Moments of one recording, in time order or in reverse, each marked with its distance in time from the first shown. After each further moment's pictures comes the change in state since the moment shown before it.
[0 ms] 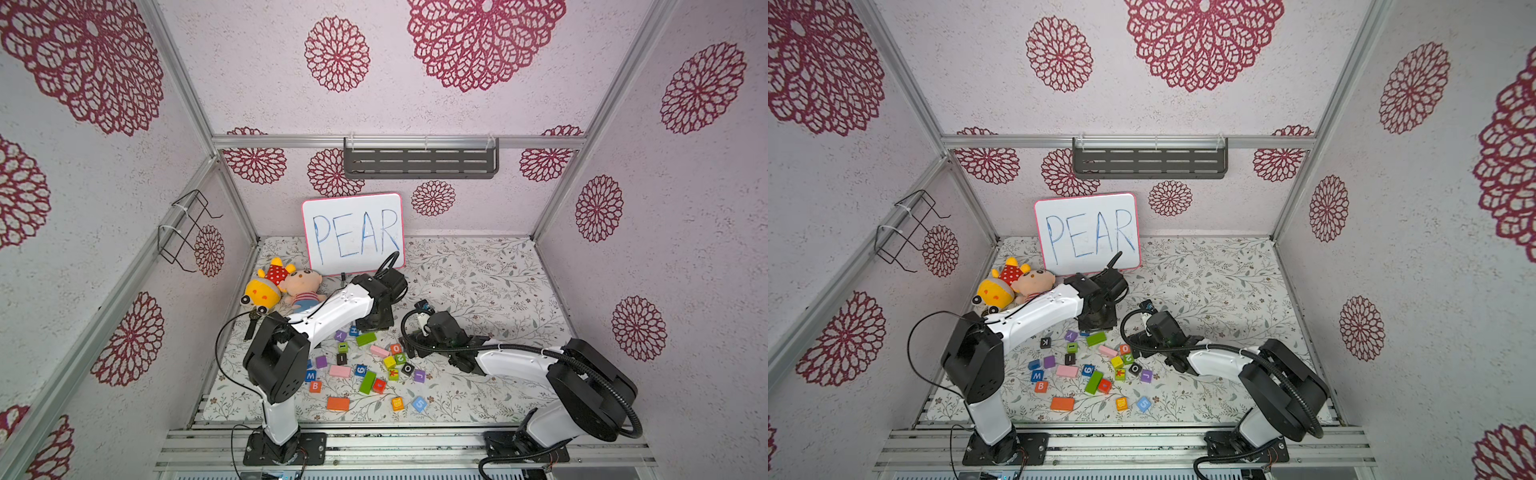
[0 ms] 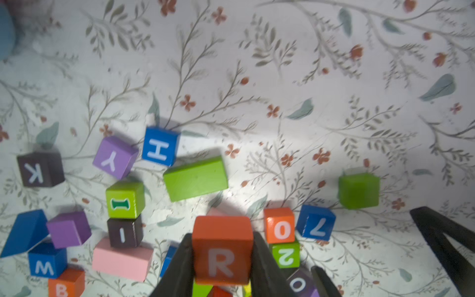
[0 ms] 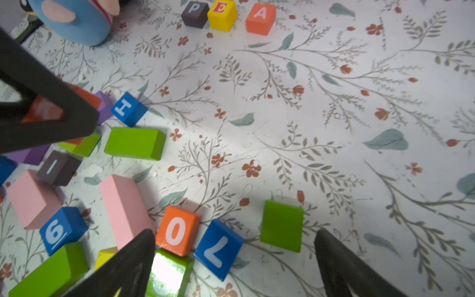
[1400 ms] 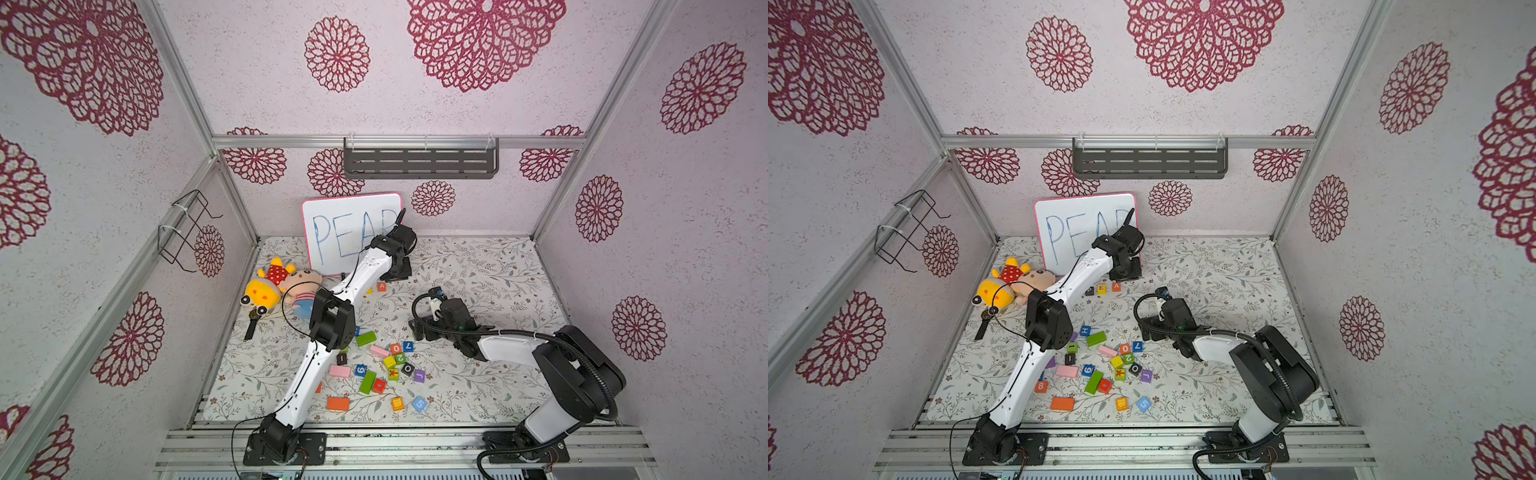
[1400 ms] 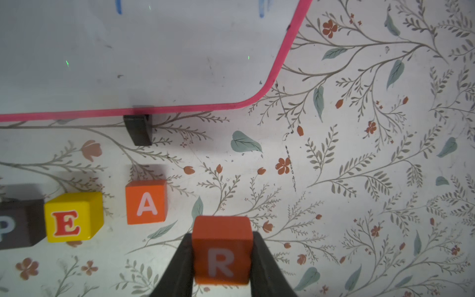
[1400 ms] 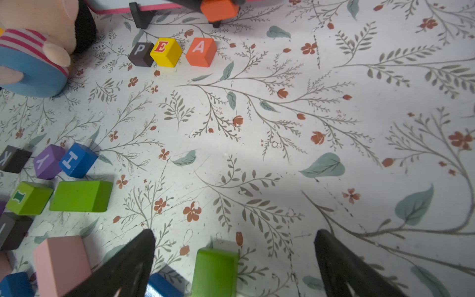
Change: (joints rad) left arm 0.152 0.729 1.033 -0.089 0.095 0.187; right arm -0.167 0.099 0.022 0.106 -0.086 -0.002
